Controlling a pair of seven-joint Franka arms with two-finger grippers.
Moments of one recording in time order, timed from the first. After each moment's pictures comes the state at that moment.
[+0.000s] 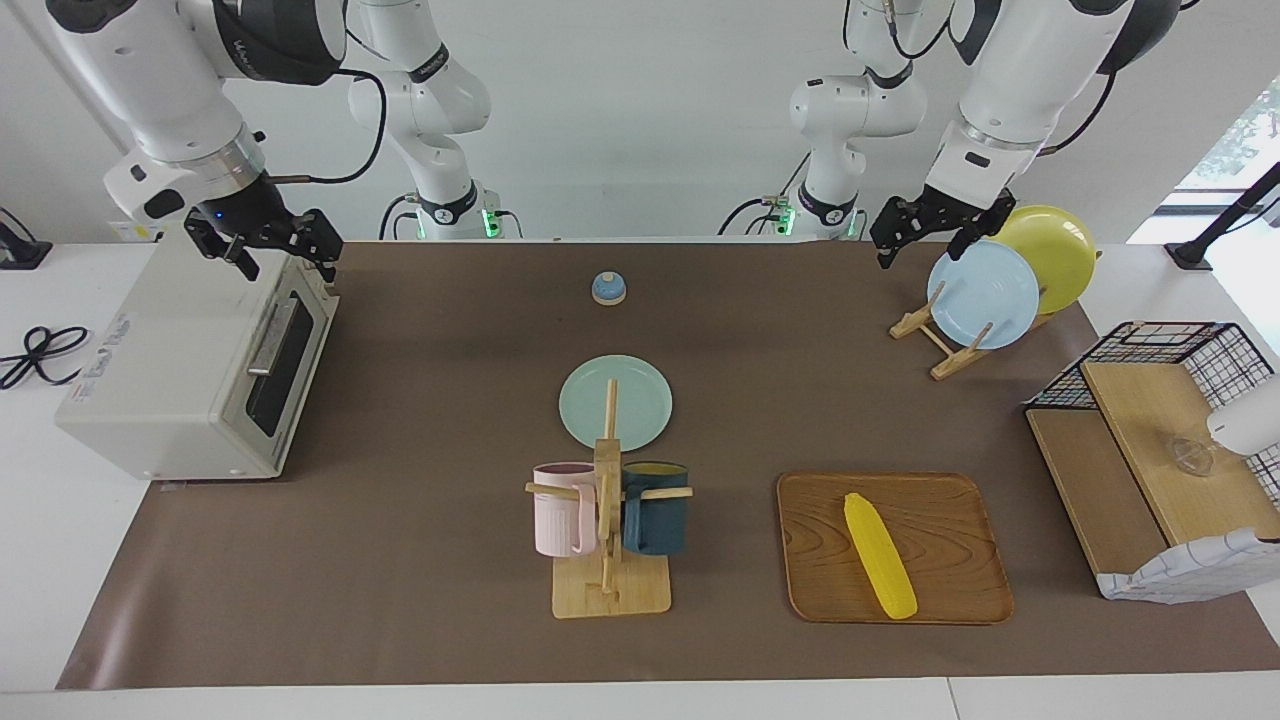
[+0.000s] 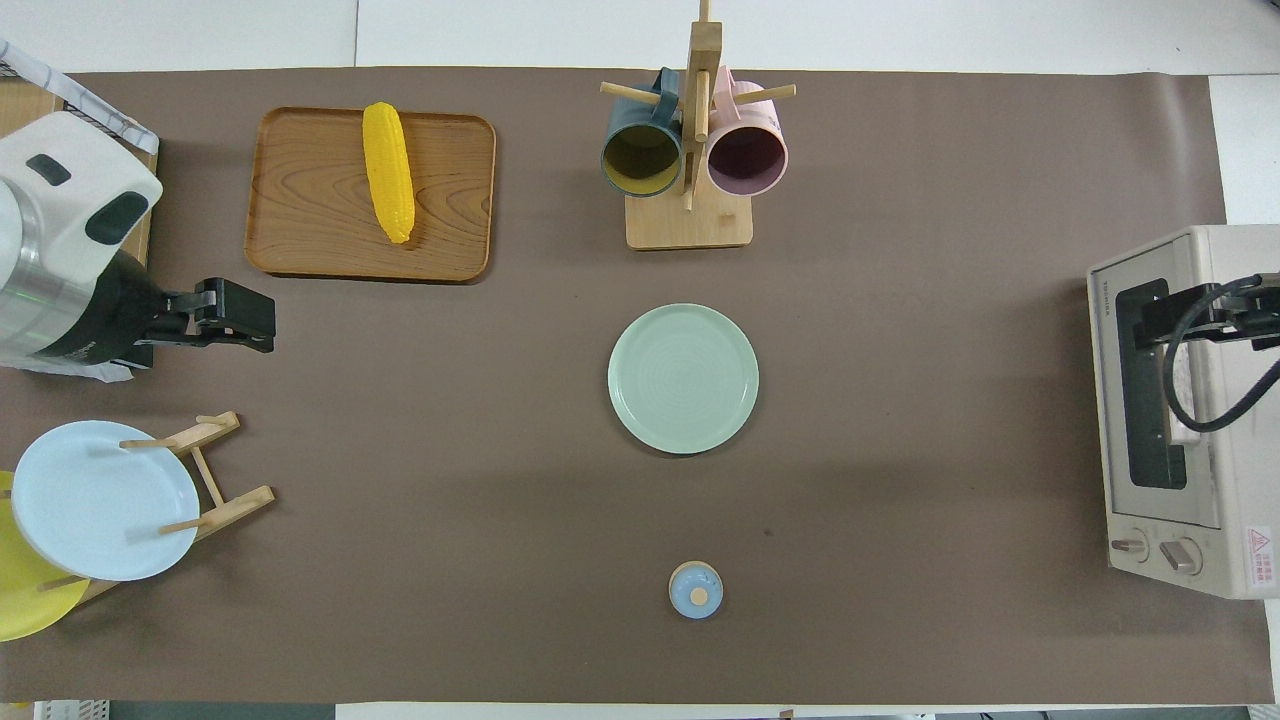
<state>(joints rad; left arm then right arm) -0.09 -0.04 -0.15 -1.61 -0.01 1.50 -0.29 -0.02 -0.06 -0.05 -1.68 -0.03 1.54 -0.03</state>
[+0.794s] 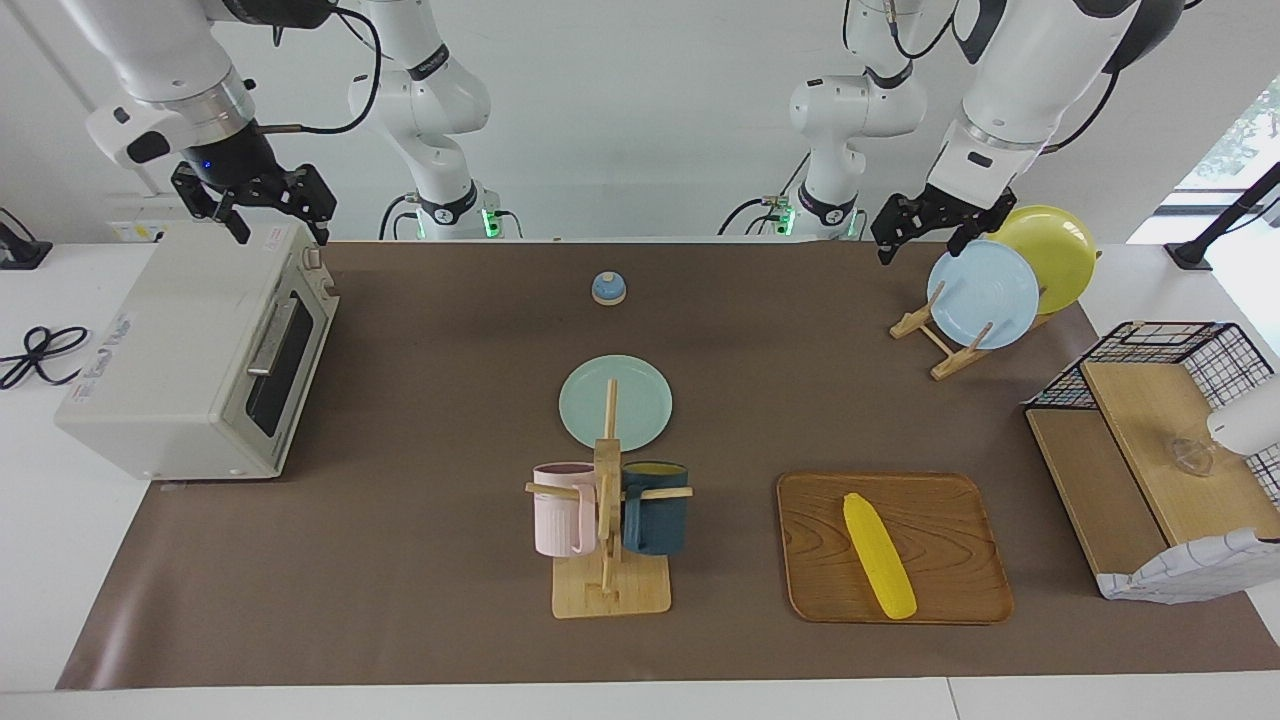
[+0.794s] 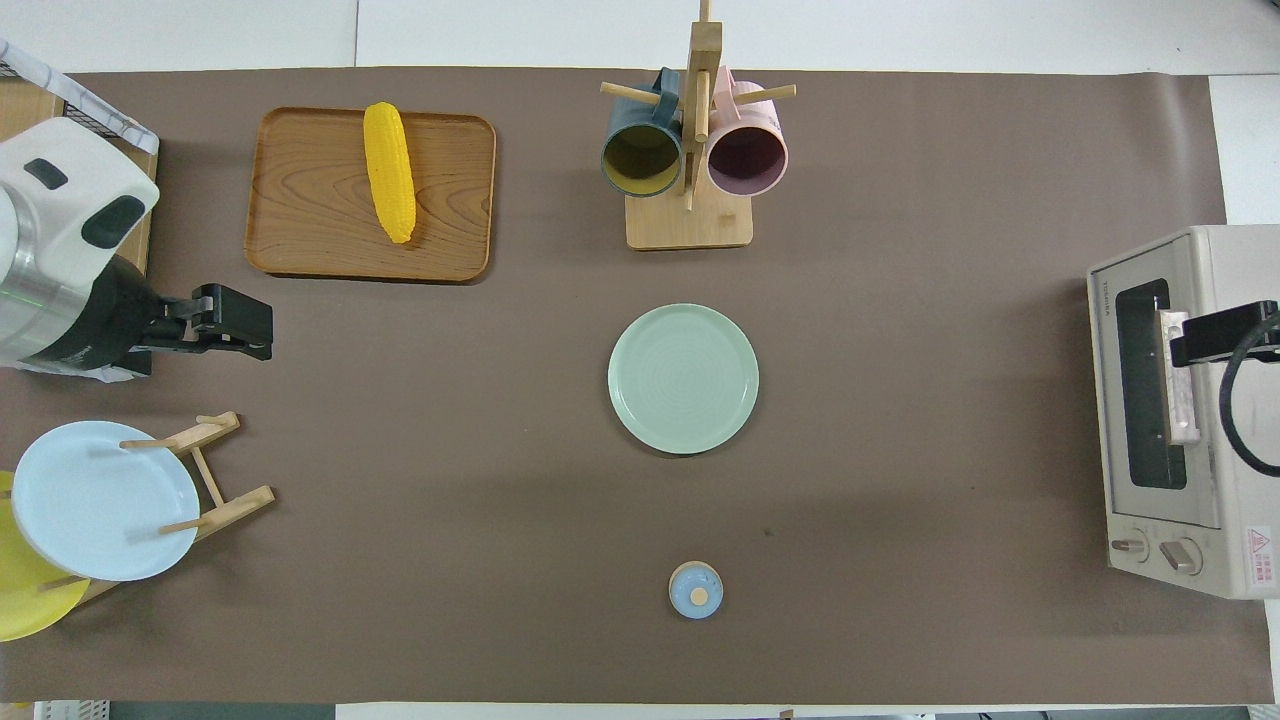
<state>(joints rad) -0.09 -0.04 -0.15 -1.61 -0.02 1.48 -0.29 -0.02 -0.10 -0.04 -1.64 -0.03 1.49 -0.03</state>
